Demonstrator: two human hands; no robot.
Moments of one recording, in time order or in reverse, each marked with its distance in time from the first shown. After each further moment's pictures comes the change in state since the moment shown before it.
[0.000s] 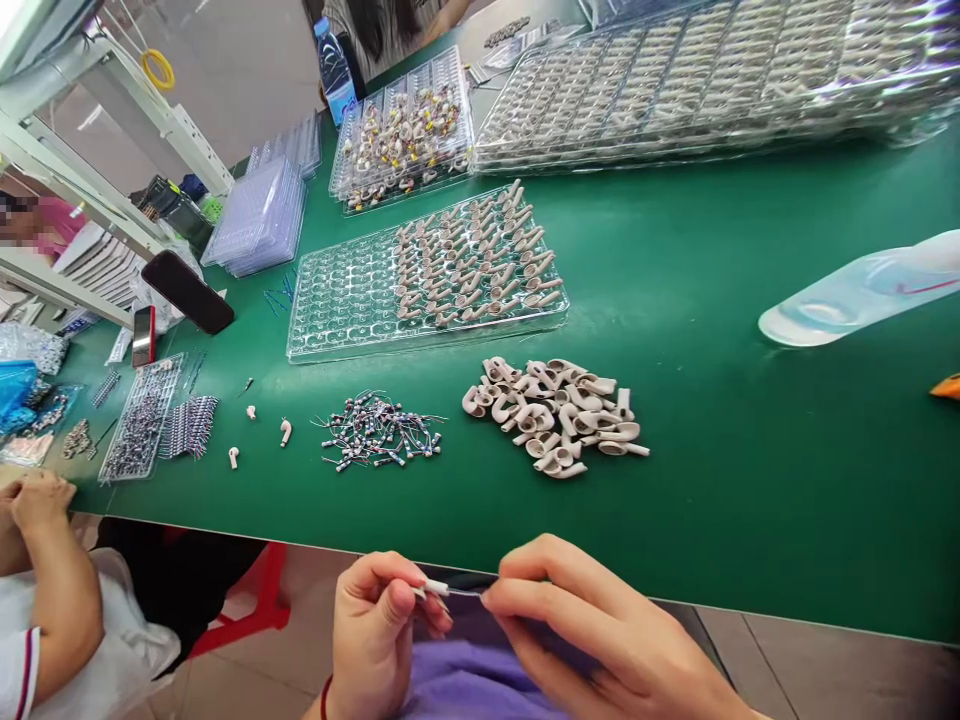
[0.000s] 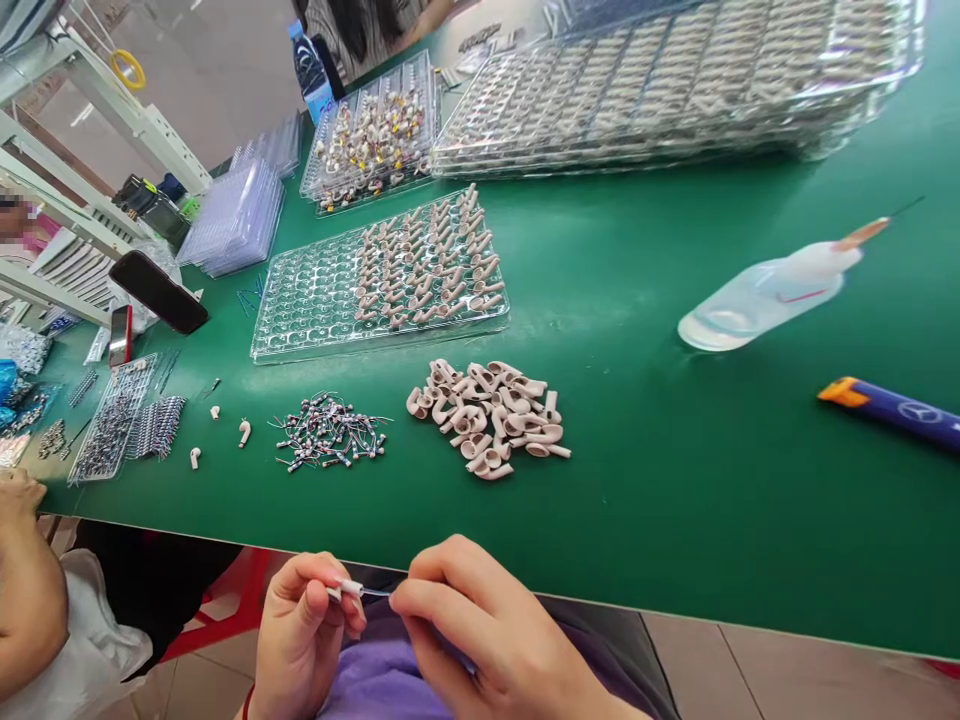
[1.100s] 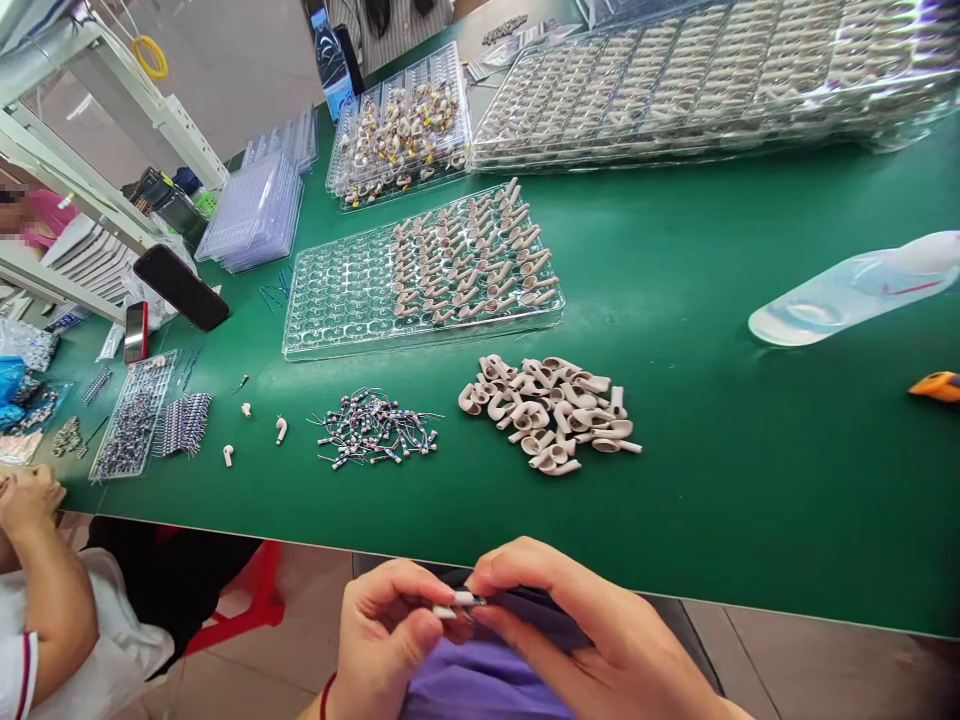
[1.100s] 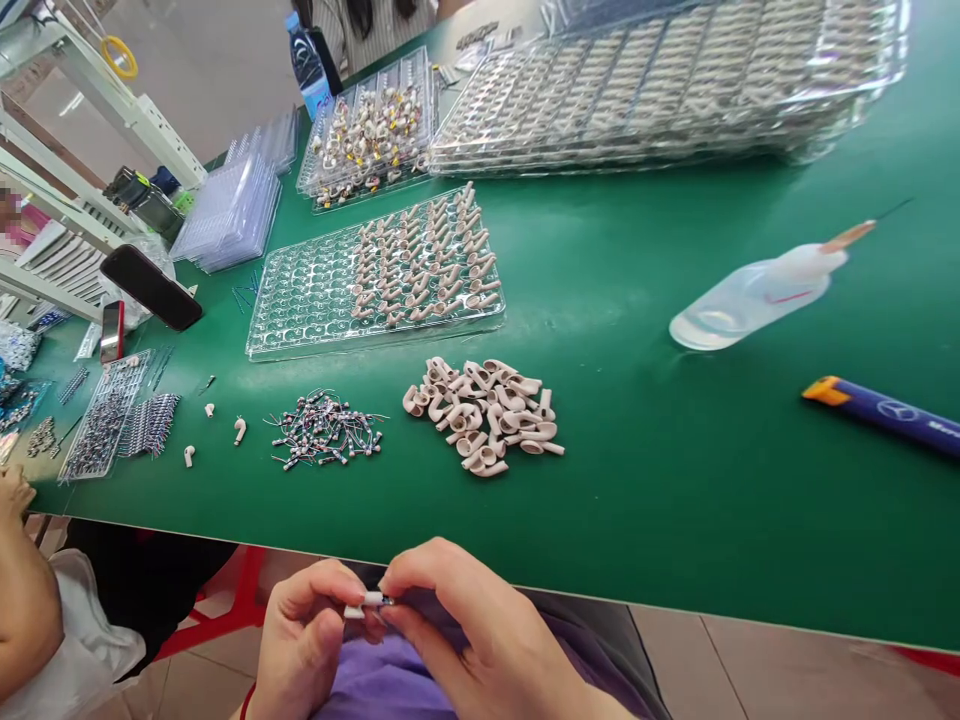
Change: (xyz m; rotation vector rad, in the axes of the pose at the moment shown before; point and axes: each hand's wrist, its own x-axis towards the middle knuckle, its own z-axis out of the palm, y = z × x) left_hand -0.009 -0.002 -0.006 0.139 -0.220 -0.012; right_hand -0.009 0.004 0.012 0.145 0.034 0.175
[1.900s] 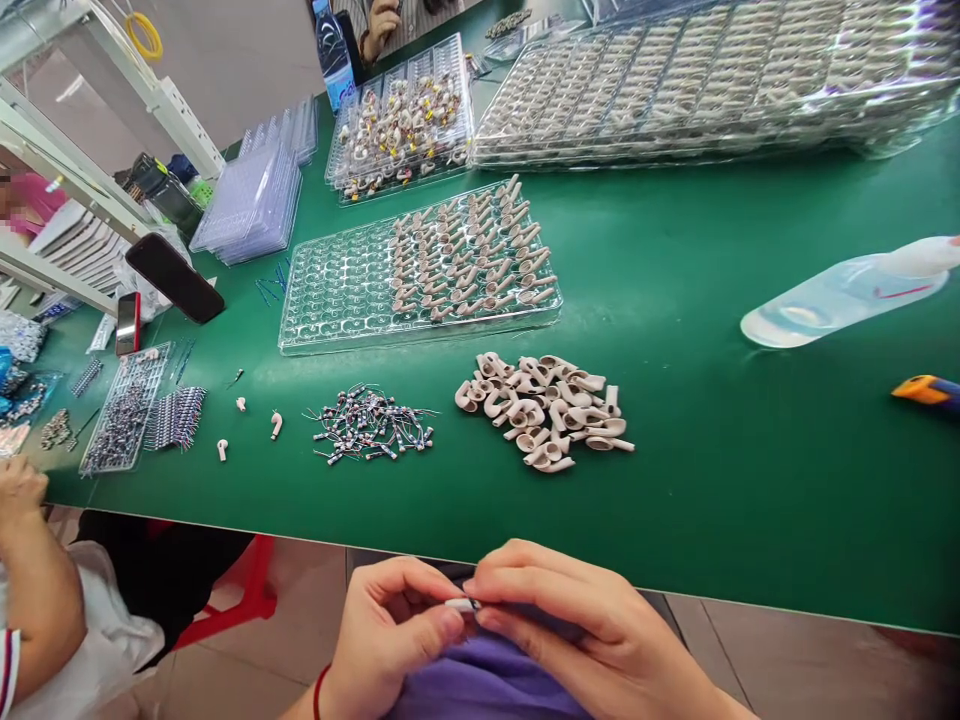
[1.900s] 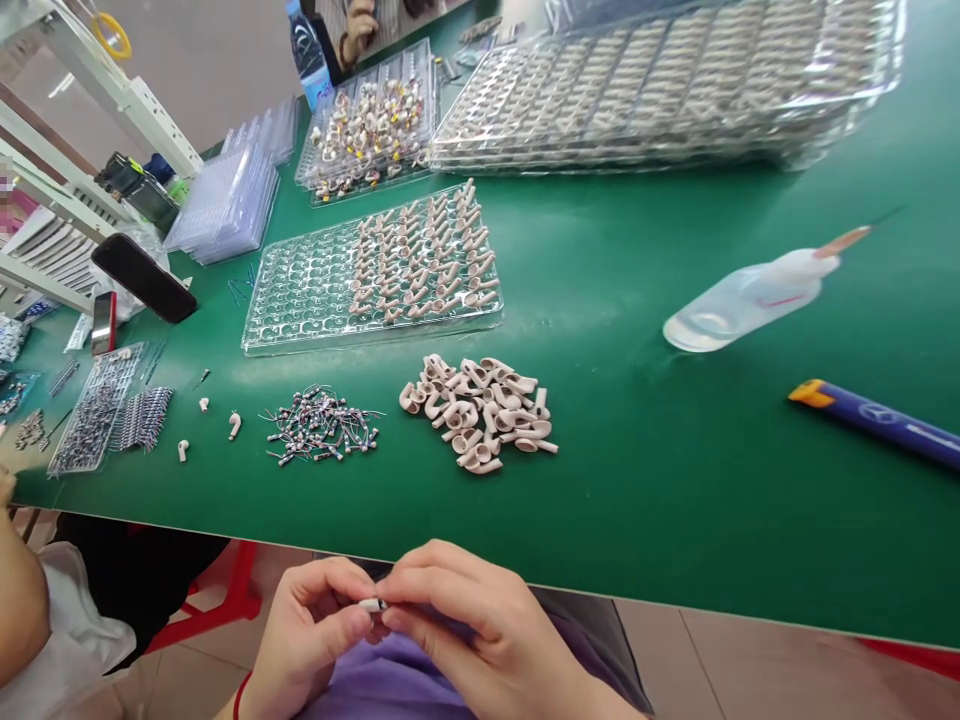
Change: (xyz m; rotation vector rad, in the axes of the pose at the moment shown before) left_hand 0.004 0.001 0.004 0.008 0.052 -0.225; right_hand -0.001 0.006 -0.010 0.218 -0.115 0.020
